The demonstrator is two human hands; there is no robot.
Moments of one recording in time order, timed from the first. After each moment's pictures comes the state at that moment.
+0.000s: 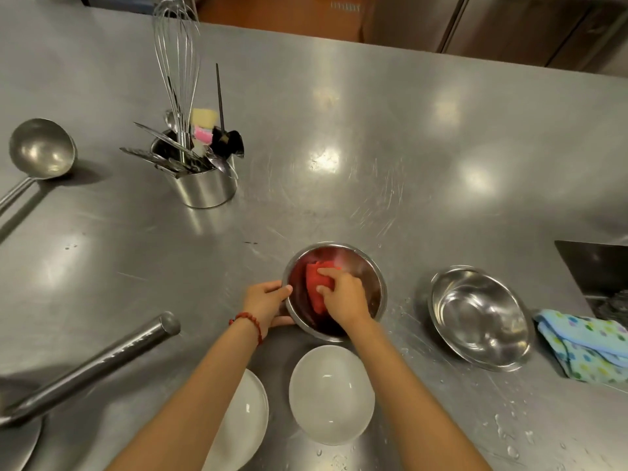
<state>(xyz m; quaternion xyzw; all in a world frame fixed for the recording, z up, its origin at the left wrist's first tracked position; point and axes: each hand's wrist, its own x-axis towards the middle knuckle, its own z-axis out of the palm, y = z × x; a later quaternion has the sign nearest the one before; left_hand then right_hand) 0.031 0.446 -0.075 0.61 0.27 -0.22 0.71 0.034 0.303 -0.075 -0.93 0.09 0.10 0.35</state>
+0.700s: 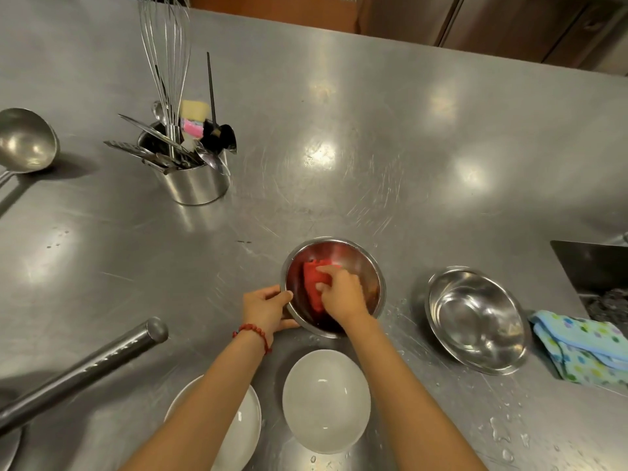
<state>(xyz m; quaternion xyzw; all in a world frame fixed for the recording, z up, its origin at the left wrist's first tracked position) 0.024 0.429 -0.072 0.60 0.32 -0.15 0.72 0.046 0.301 -0.078 -0.93 0.10 0.10 0.33</state>
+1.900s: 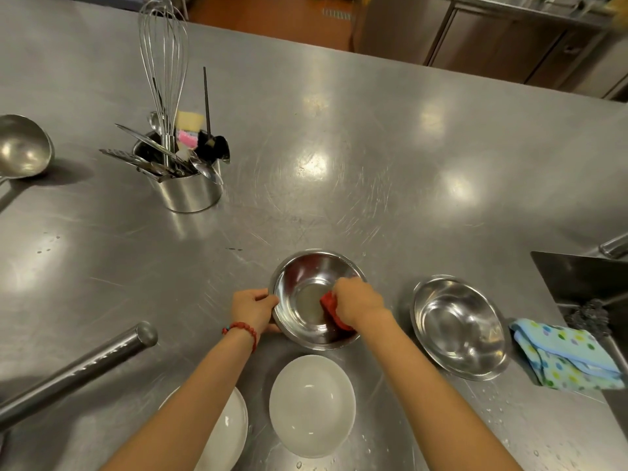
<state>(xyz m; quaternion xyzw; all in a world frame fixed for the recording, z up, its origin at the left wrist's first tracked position) 0.033 0.434 -0.081 0.68 0.28 -0.15 0.66 0.040 0.269 -0.035 -0.97 0.01 0.21 0.06</state>
